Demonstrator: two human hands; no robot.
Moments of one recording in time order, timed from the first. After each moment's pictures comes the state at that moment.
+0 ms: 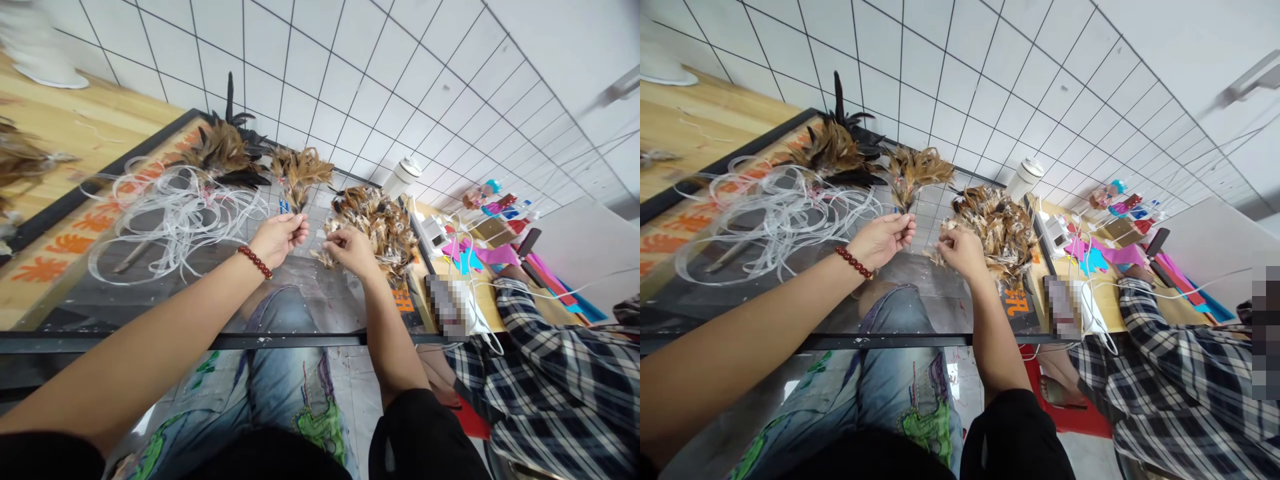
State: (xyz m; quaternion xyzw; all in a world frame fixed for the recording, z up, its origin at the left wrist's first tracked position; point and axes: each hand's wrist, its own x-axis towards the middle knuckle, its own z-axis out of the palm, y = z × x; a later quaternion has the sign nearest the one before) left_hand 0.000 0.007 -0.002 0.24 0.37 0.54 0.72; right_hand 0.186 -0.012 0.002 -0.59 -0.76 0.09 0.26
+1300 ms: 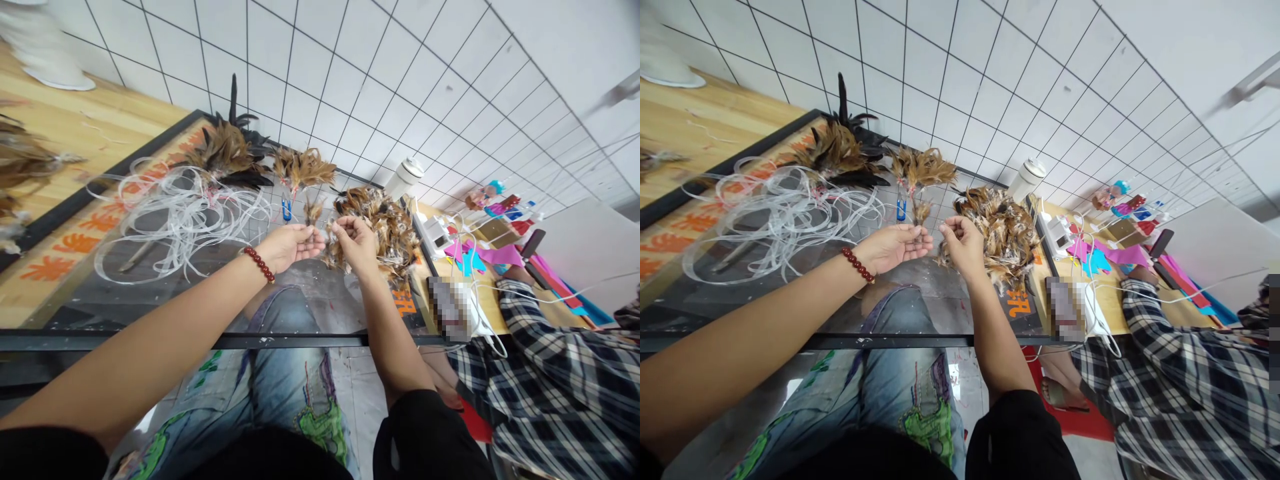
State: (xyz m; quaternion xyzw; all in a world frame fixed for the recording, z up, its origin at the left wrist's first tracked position) left_hand 0.002 -0.002 -0.002 0.31 0.37 0.41 0.78; right_hand 0.169 -0.009 -0.002 -0.54 -0.63 0.26 0.49
